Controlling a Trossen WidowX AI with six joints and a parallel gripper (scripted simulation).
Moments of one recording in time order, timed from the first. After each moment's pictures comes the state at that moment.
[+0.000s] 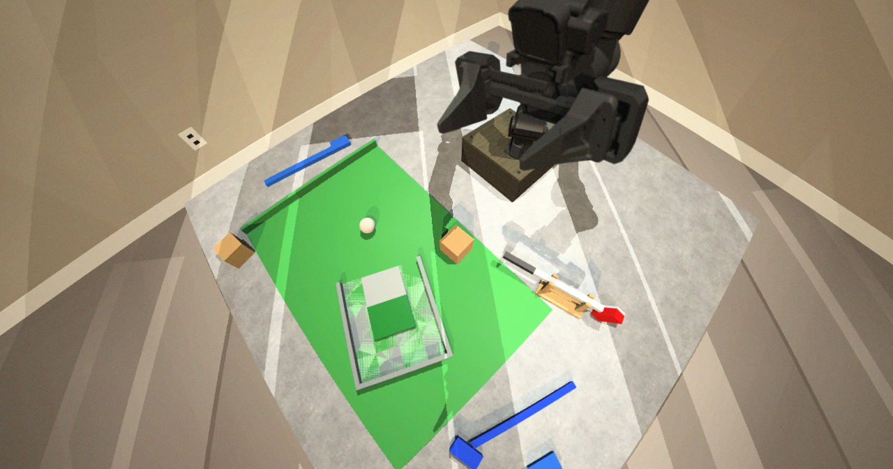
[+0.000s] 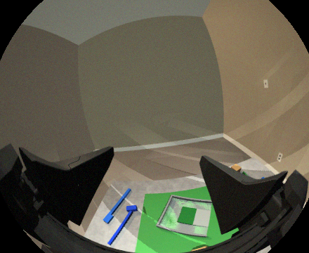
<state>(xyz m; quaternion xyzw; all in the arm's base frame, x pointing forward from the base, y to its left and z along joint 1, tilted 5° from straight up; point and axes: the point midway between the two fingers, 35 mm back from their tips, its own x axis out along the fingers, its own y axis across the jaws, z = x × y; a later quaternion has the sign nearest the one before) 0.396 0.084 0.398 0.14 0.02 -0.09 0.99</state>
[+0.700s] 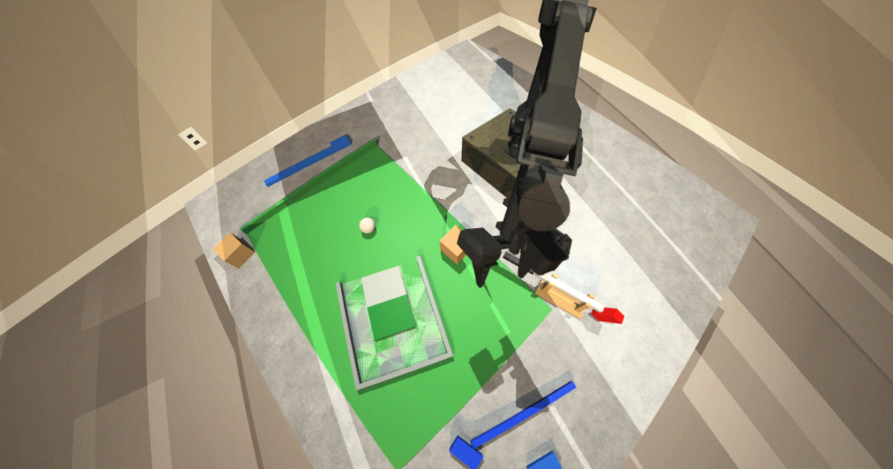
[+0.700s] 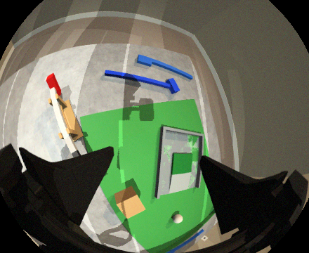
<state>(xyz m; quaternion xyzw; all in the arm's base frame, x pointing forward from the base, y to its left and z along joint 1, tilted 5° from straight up) 0.379 0.143 0.122 -0.38 0.39 0.29 0.79</state>
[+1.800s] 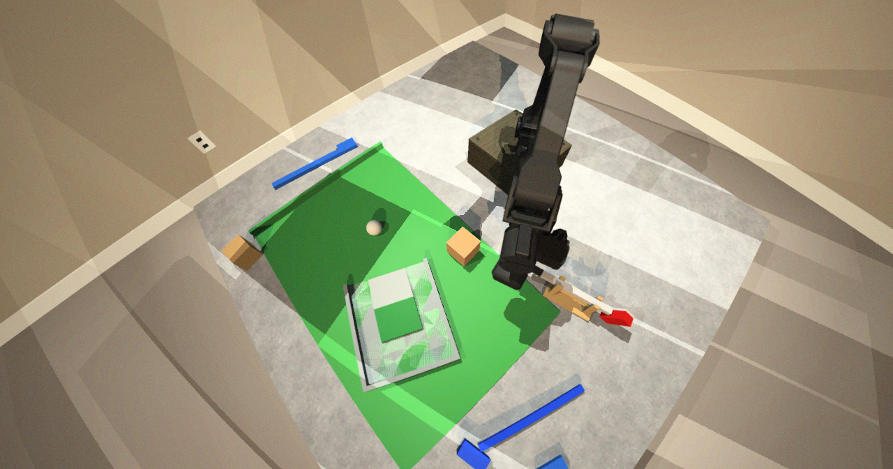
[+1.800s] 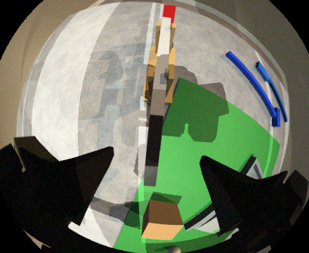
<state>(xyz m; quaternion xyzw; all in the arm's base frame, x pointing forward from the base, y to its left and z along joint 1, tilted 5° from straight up) 0.281 0.150 -0.005 -0.42 0.43 0.59 0.54</state>
